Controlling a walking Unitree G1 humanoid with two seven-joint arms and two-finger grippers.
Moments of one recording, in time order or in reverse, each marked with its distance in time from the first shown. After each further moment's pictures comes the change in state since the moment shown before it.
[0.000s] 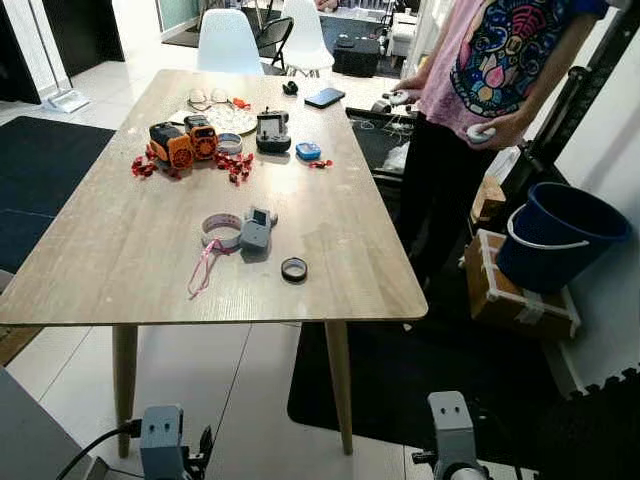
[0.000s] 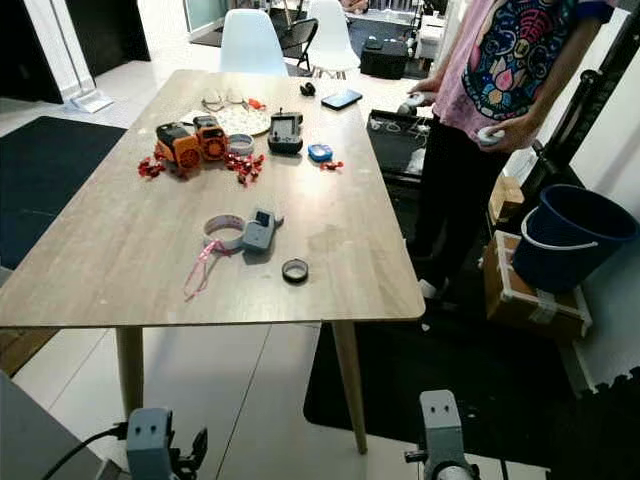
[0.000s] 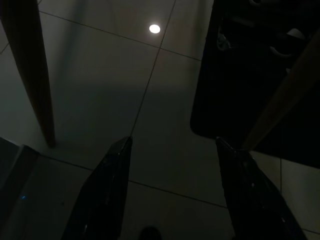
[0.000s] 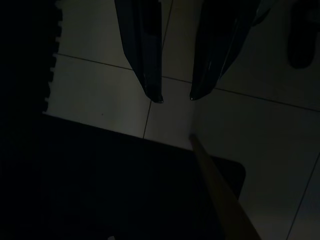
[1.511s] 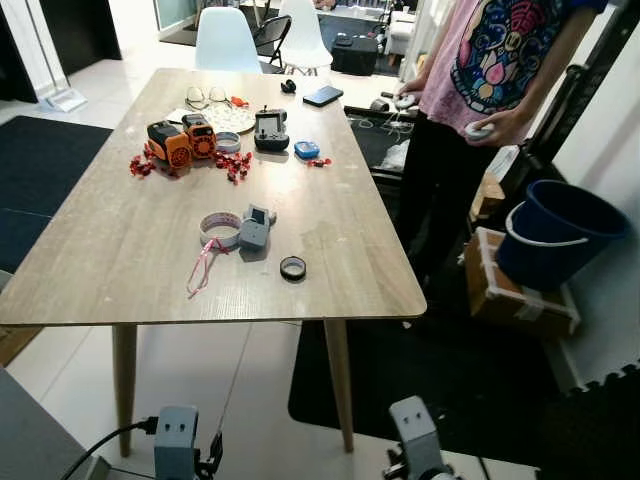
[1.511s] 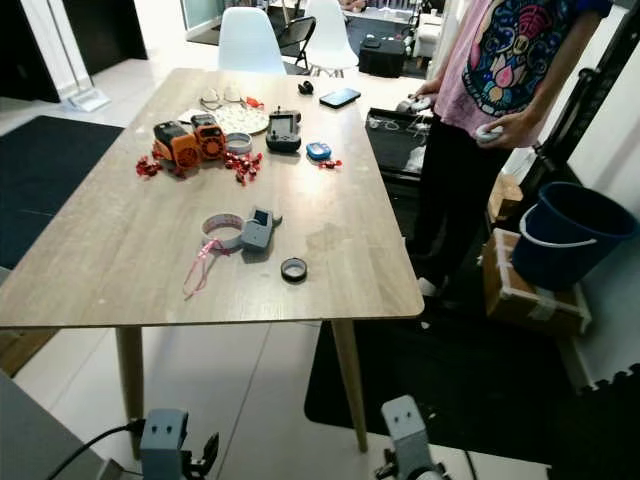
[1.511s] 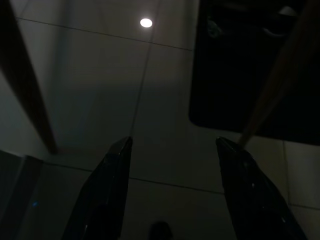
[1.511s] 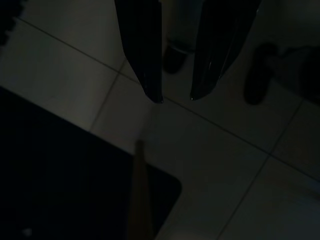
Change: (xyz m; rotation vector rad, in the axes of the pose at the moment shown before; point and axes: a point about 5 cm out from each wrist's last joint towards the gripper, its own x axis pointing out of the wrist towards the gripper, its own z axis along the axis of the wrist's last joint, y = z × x) left arm 0.004 -0.001 0.003 0.079 0.026 -0.045; right arm -0.005 0.045 -0.009 -0.134 0.013 0.250
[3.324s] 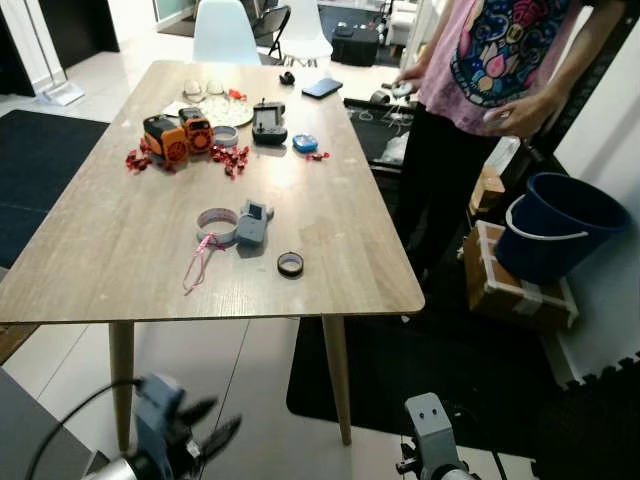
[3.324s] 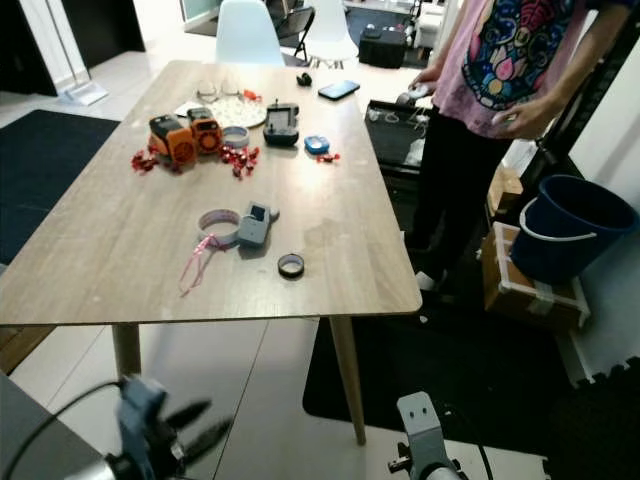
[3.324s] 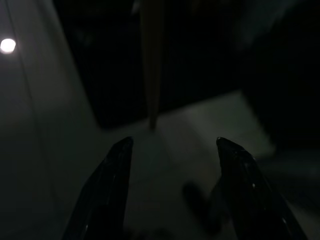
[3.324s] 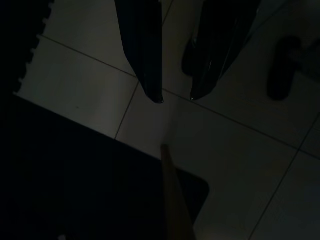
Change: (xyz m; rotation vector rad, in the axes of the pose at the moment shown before) left arm -0.027 0.021 0.028 0.182 0.024 -0.545; right arm -0.004 -0.029 0.003 0.013 -0.017 -0.072
